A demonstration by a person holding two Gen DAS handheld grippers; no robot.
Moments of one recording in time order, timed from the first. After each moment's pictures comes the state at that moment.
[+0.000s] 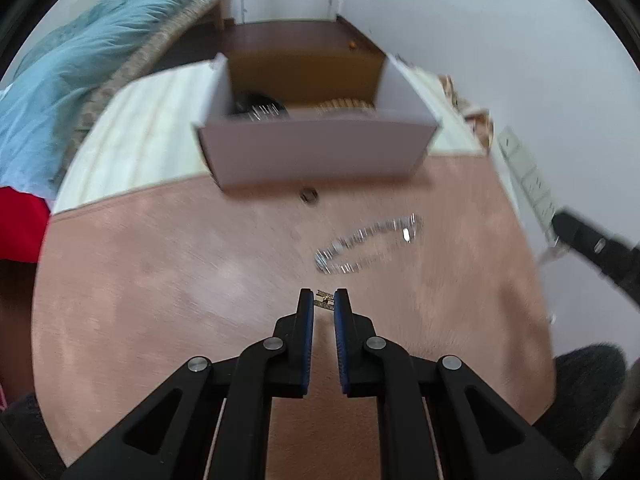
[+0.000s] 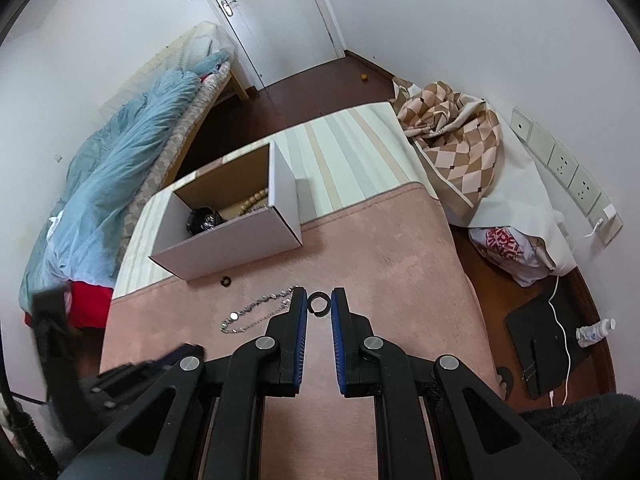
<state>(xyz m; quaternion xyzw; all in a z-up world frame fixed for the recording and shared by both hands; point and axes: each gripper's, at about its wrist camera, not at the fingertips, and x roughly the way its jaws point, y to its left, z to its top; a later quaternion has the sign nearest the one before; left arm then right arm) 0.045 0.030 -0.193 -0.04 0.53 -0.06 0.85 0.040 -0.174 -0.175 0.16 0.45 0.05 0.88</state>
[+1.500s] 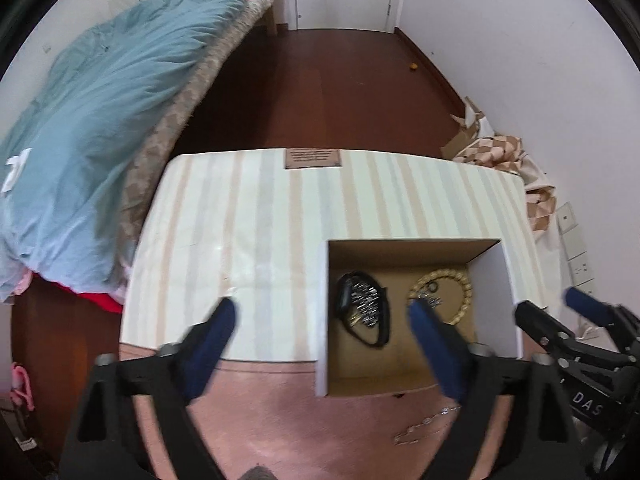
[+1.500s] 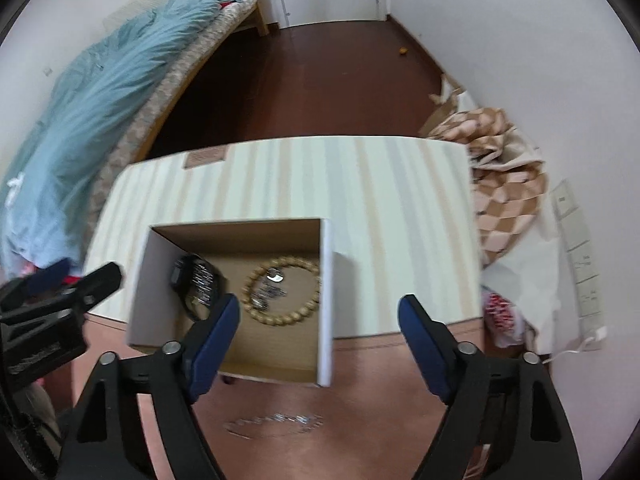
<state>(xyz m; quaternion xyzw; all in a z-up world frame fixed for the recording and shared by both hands) 0.204 0.087 -0.129 -0.02 0.54 0.04 0.84 0.225 -0.100 -0.157 0.01 0.55 0.06 0.83</state>
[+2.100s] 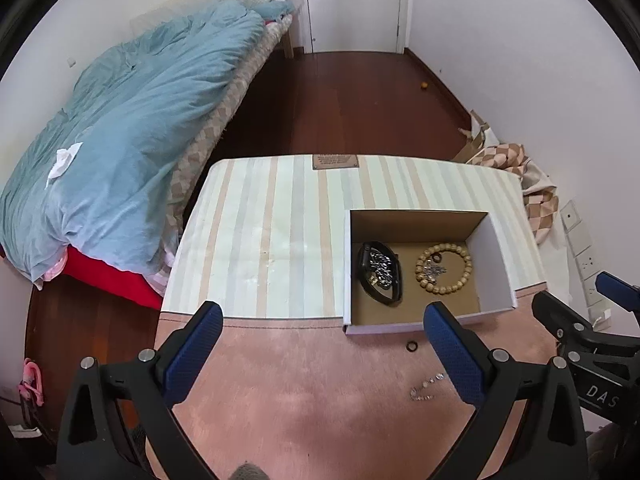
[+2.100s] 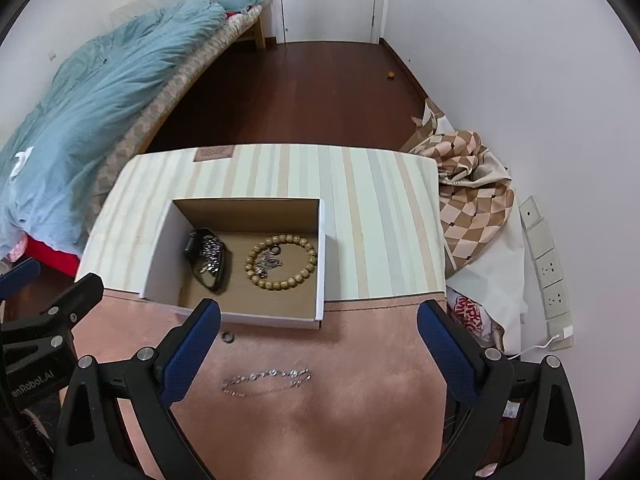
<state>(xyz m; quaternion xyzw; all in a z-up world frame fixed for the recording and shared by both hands) 0.132 0.086 -0.092 0.00 0.50 0.06 0.87 0.161 -0.093 -0.112 -0.03 0.51 0.05 0.86</state>
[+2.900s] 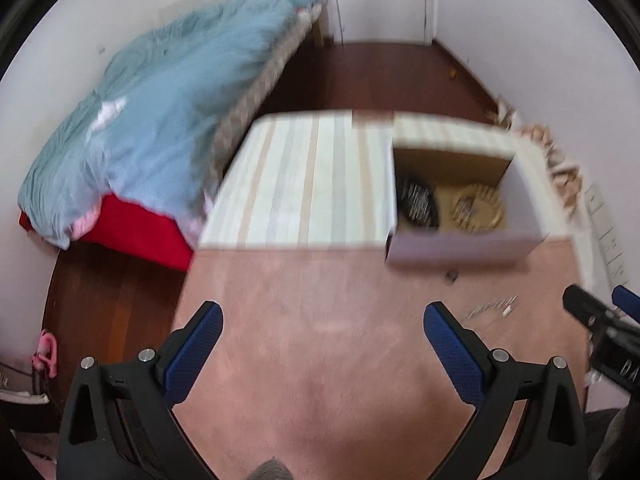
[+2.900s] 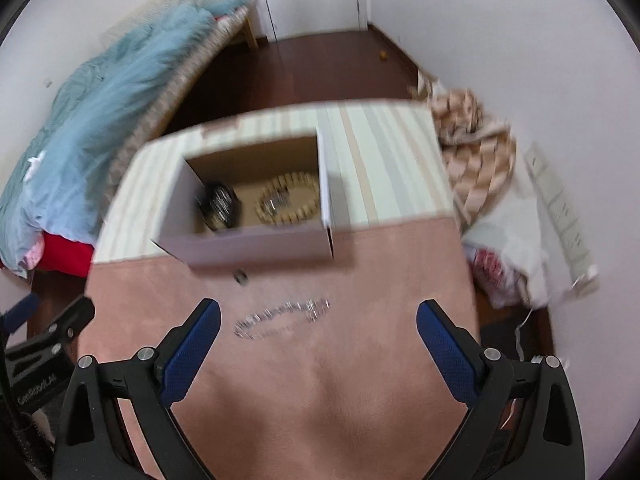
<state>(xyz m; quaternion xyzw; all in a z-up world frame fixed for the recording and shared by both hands) 0.067 0.096 -0.136 0.01 0.52 0.12 0.84 0.098 -0.110 -0.157 0.04 0.53 0.05 0.84</state>
